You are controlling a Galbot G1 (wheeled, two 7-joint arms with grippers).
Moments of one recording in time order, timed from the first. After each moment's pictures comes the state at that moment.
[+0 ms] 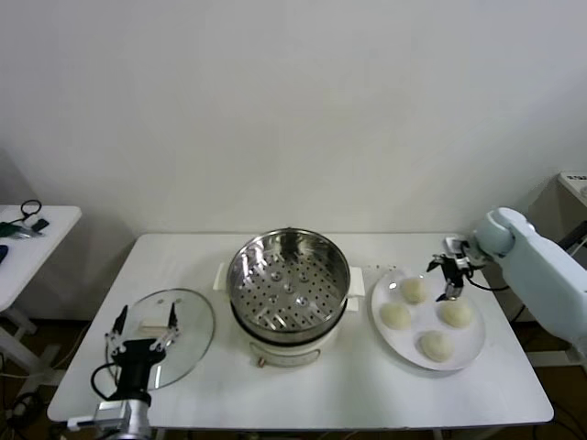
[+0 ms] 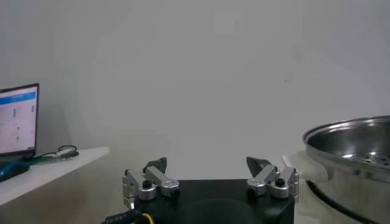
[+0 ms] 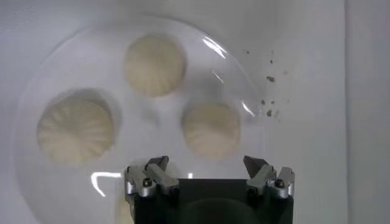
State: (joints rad) left arm 1.65 -1.50 -0.68 -2.08 0.01 -0.04 -0.08; right arm -0.11 0.89 -0.41 0.87 -0.38 0.03 -1.24
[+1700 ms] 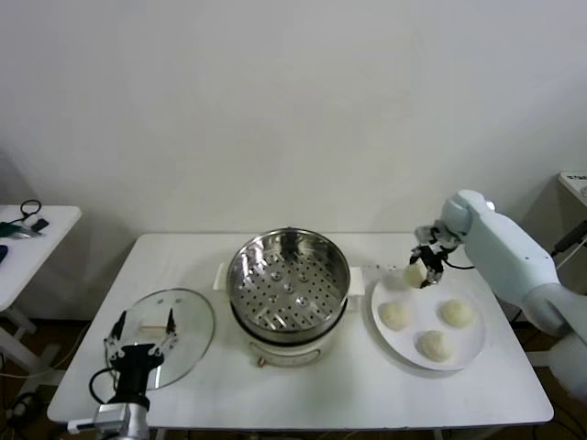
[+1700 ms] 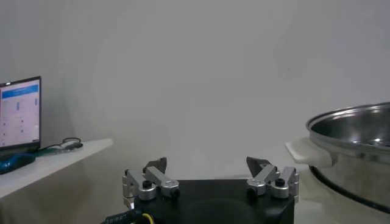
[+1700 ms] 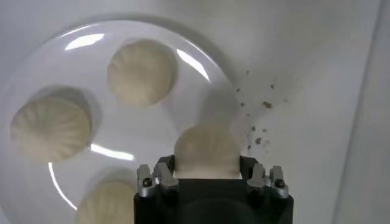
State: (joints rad) left arm 1.66 -1.50 -0.68 -2.06 0.02 -0.03 -0.08; right arm 0.12 0.99 -0.56 0.77 -0.38 0.21 -1.33
